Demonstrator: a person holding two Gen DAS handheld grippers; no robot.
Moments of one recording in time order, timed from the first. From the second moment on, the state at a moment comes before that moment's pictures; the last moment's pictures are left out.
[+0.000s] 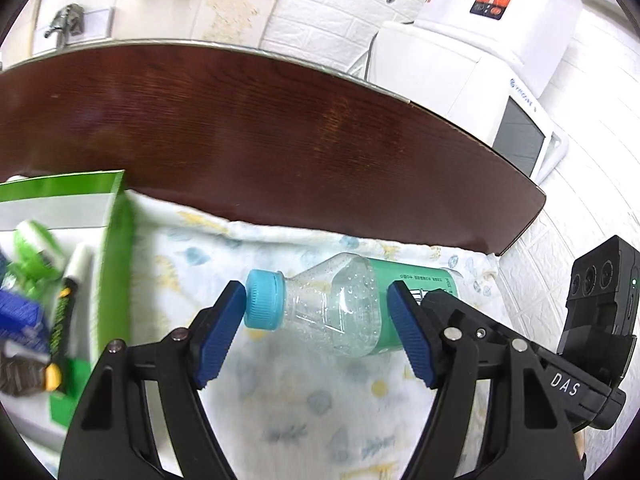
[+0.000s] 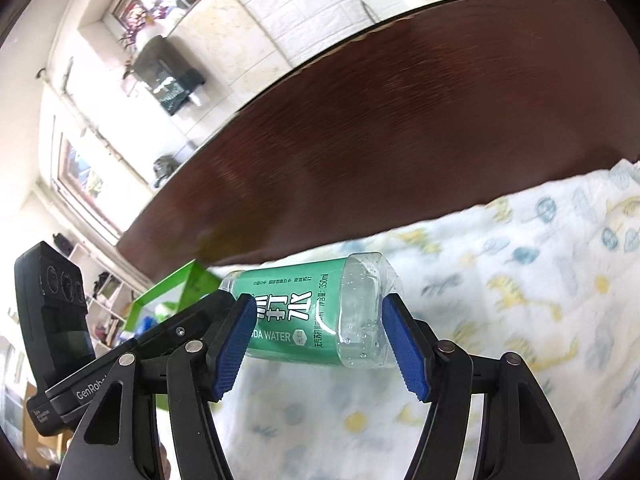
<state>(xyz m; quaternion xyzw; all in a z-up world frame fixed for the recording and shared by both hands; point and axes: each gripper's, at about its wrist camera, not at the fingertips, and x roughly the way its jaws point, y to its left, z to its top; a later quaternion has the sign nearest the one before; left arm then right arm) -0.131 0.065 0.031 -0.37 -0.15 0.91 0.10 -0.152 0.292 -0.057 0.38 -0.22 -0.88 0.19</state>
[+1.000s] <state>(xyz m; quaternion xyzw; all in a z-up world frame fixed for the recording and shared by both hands) 0.005 -0.116 0.127 -0.24 -0.18 0.95 -0.03 -0.093 0.082 0.047 0.32 -0.13 -0.87 0.34</state>
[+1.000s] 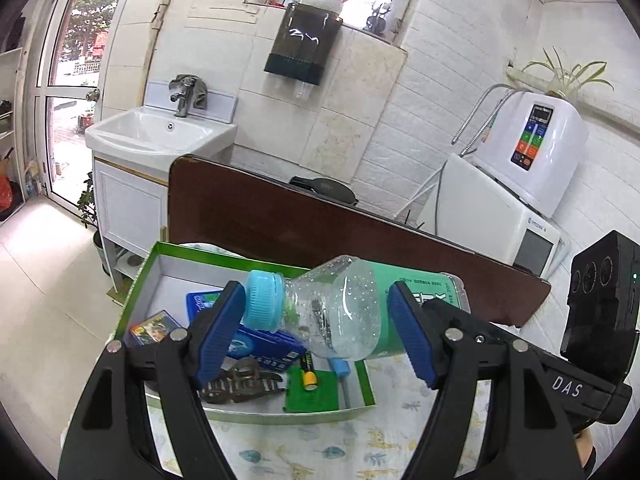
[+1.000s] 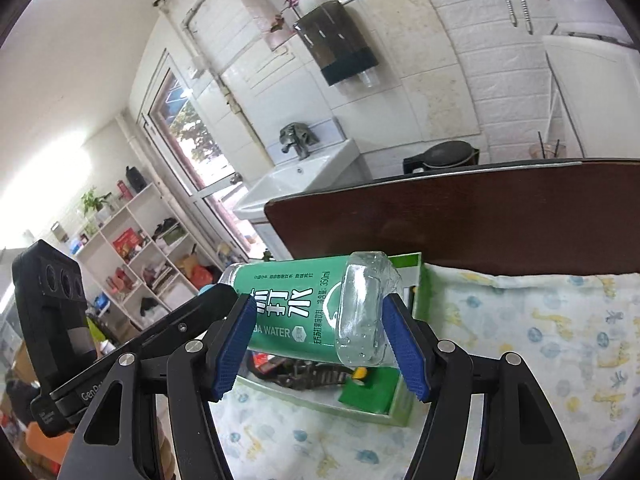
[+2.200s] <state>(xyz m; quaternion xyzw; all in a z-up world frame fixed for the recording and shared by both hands) -0.078 -0.243 0.048 -0.31 -0.23 0.92 -0.08 -0.201 -0.057 -0.037 0.43 -0.09 -0.82 0.37</state>
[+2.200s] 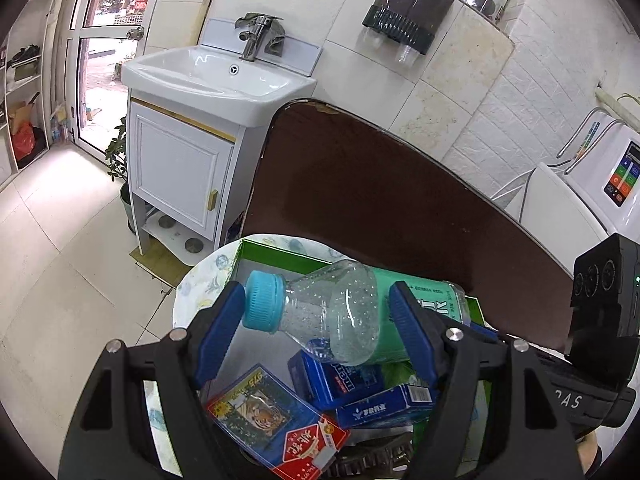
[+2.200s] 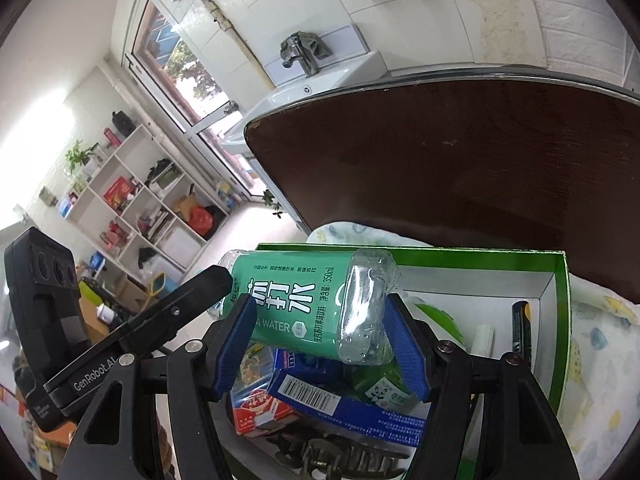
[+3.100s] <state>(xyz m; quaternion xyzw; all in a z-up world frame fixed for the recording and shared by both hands) -0.097 -0.248 0.048 -0.34 -0.23 0.91 -0.10 -0.212 -0.046 -0.049 0.46 -0.09 -0.82 0.34</state>
